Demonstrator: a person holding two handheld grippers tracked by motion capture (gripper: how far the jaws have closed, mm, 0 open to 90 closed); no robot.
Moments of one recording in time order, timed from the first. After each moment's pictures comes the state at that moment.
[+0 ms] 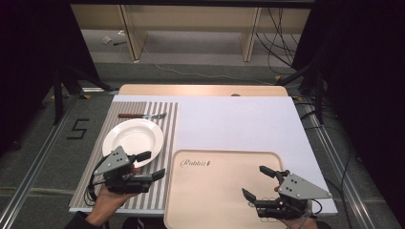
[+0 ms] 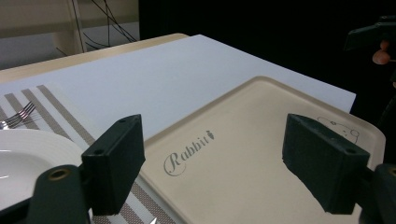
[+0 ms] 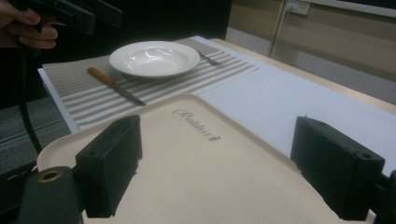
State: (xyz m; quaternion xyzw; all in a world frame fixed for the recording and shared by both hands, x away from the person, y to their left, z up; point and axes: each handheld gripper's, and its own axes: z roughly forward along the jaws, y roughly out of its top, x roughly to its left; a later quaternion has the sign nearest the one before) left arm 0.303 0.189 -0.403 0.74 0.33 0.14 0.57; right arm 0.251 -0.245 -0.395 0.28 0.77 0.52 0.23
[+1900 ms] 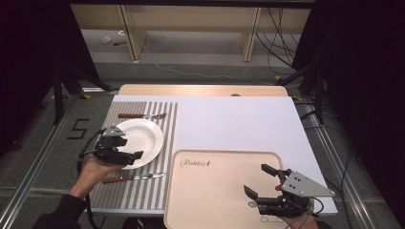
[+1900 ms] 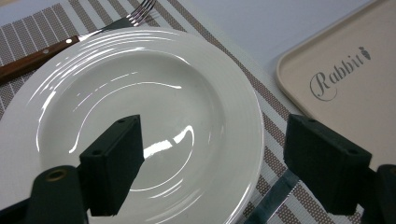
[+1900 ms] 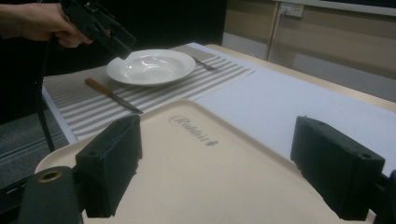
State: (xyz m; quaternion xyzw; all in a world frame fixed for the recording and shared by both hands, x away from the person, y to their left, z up) left arm 0.386 0.239 -0.416 0.82 0.43 0.16 0.35; right arm 0.255 -0.249 -0.396 0.29 0.76 0.54 0.22
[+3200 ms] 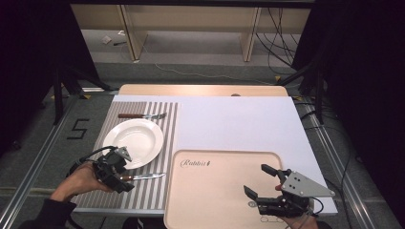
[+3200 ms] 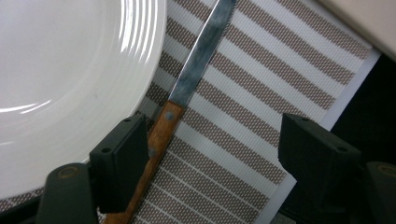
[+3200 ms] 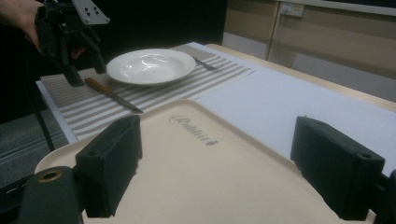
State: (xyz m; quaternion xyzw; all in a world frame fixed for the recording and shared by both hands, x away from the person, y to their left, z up) left arm 0.359 0.235 -0.427 0.94 0.31 0.01 0.16; right arm 0.255 -0.249 -0.396 0.29 0.76 0.54 0.22
